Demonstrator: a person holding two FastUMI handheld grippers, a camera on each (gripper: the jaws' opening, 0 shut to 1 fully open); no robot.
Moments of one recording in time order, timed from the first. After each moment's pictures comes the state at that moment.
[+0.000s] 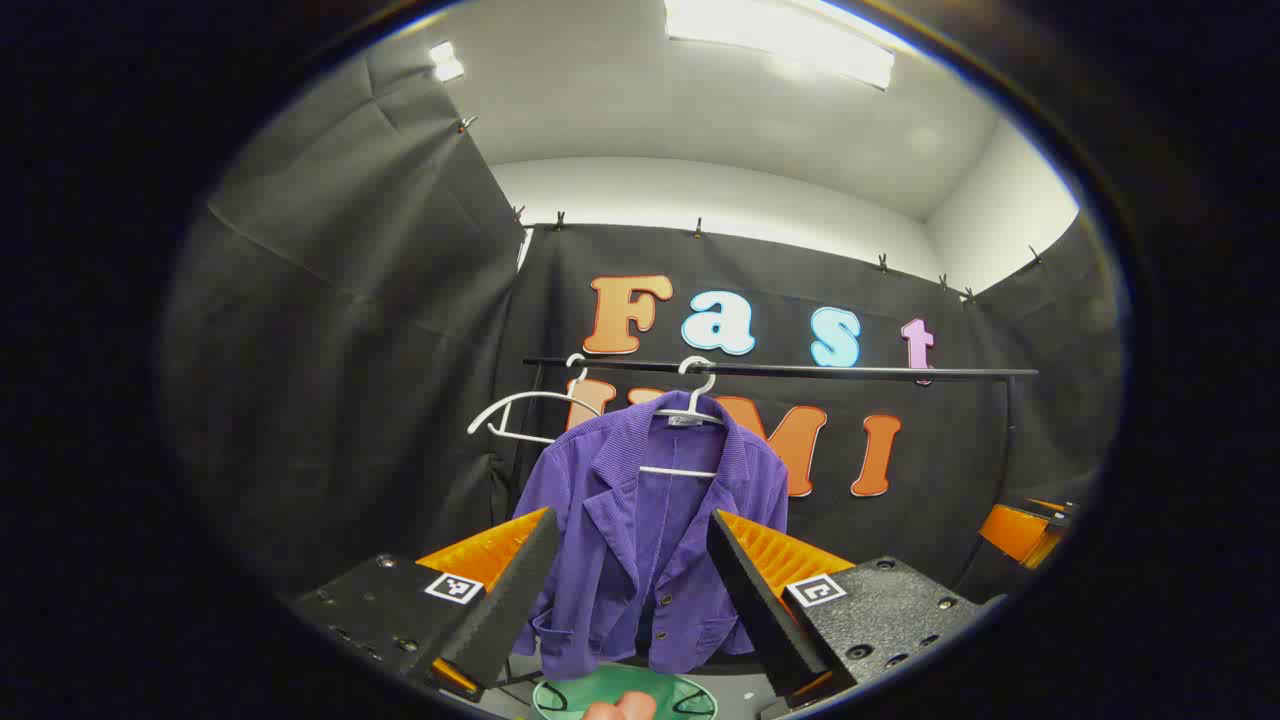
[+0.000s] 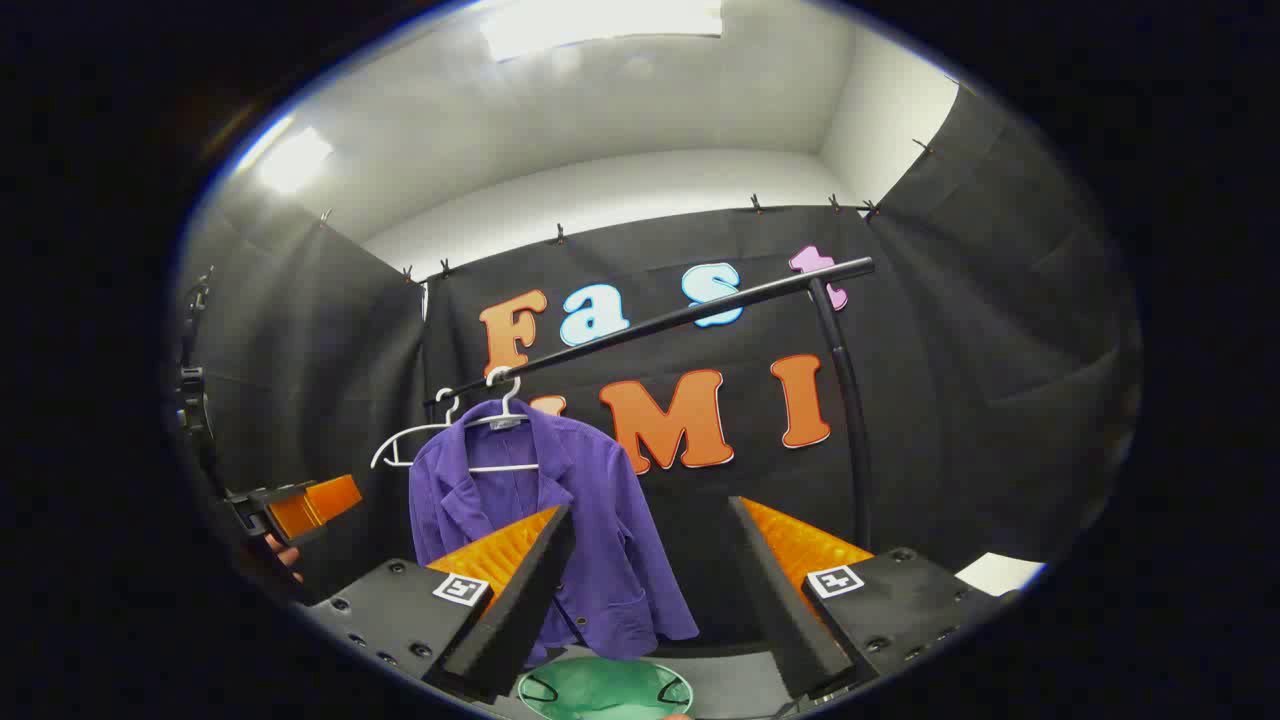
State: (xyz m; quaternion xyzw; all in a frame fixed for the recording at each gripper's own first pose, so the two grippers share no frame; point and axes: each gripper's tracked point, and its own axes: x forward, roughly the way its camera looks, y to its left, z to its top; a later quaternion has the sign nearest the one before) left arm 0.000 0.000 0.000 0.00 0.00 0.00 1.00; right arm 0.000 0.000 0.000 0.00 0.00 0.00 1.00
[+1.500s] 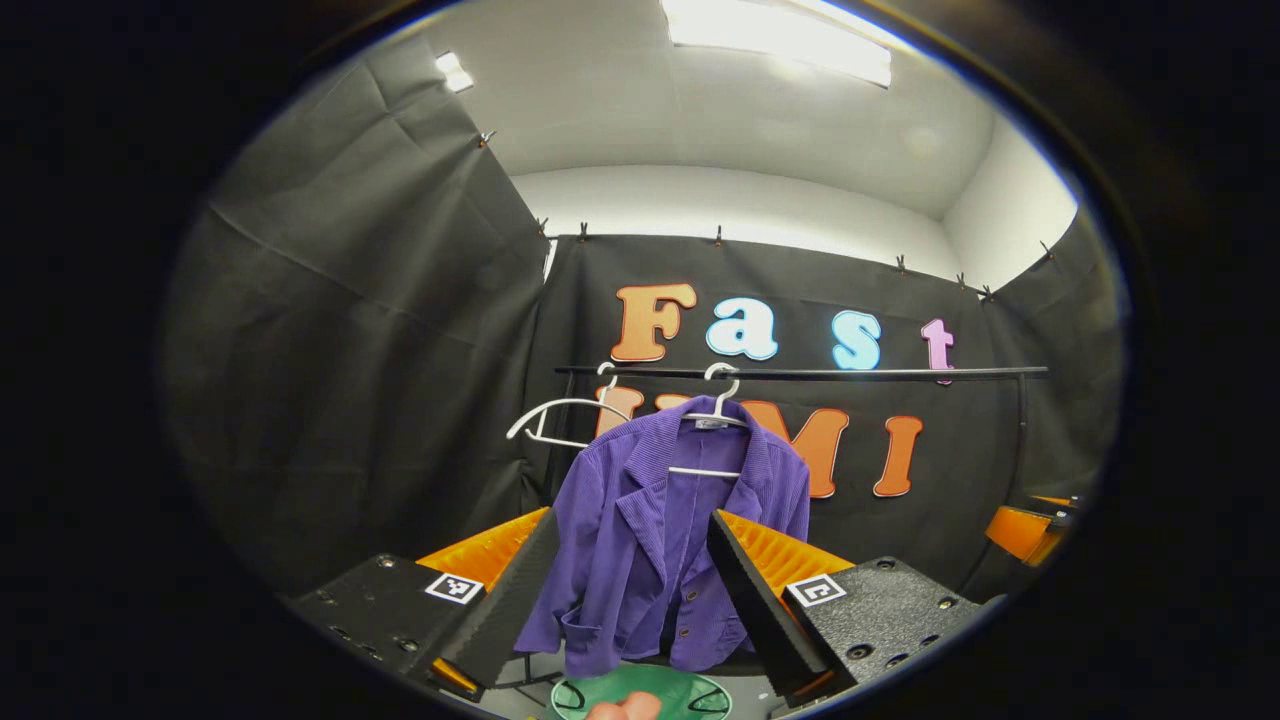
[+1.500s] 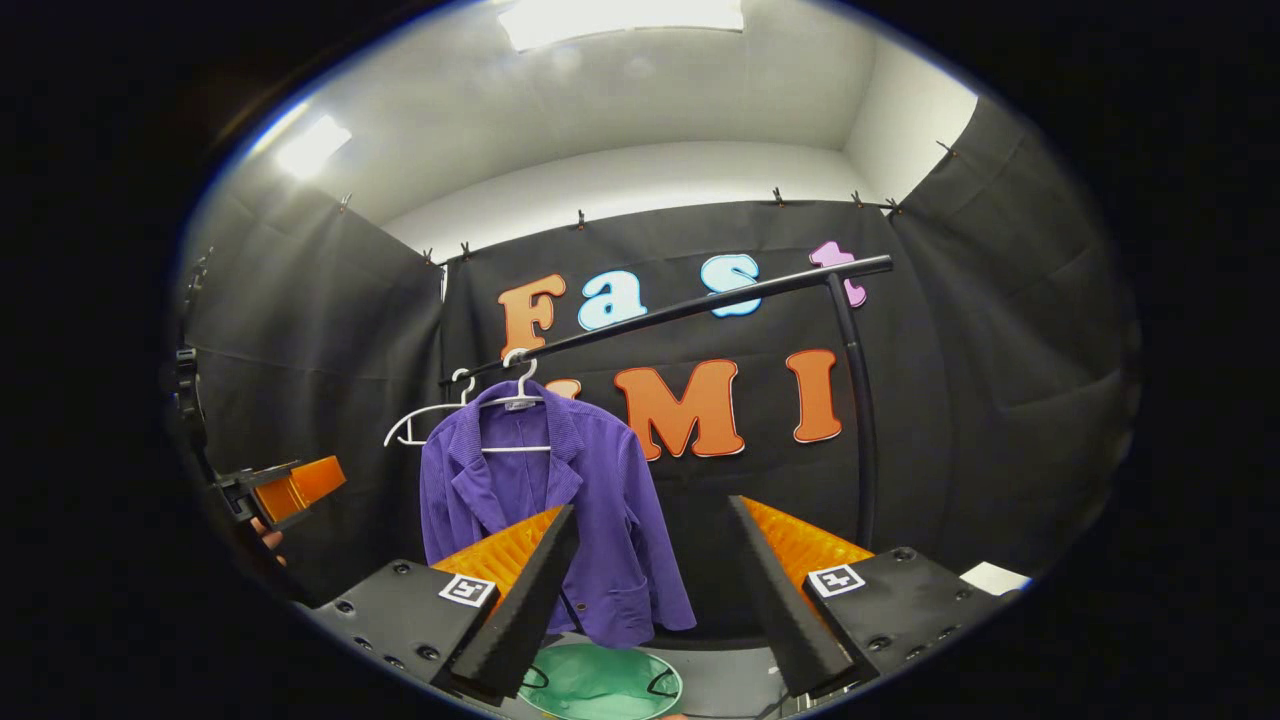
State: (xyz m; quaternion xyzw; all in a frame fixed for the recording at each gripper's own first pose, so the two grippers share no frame) left arm -0.028 0.022 0.010 0.01 -0.02 0.04 1.00; right arm -0.012 0.006 0.006 -0.01 0.00 0.02 1.00
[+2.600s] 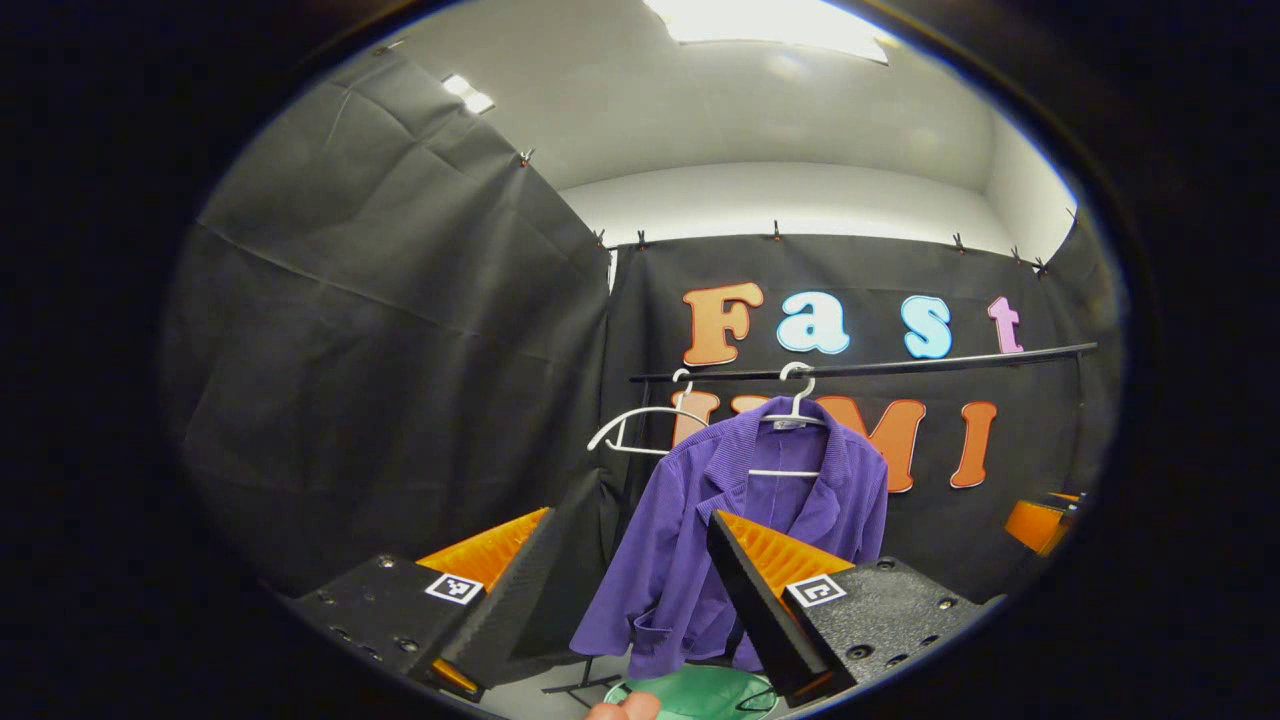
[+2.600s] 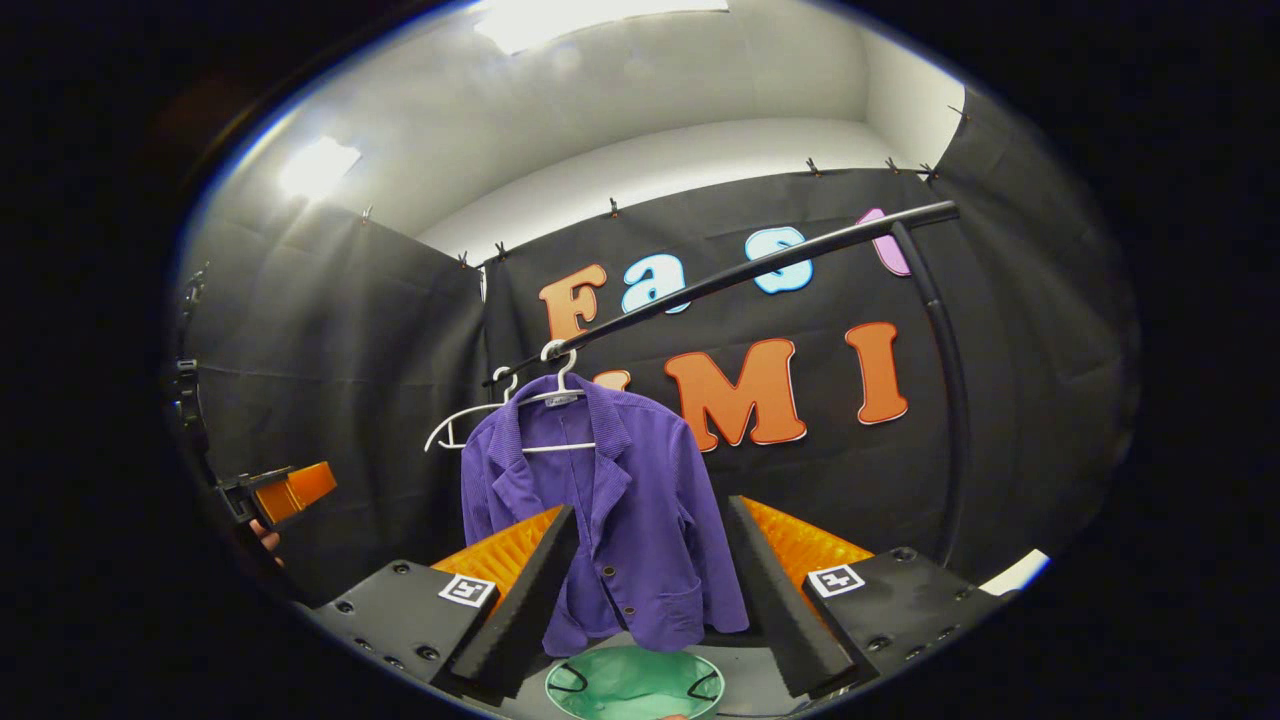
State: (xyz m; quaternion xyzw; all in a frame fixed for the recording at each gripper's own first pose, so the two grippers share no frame) left arm -0.028 0.064 0.015 0.04 -0.01 0.14 0.99; right arm 0.052 0.037 -0.019 0.03 0.03 0.11 0.99
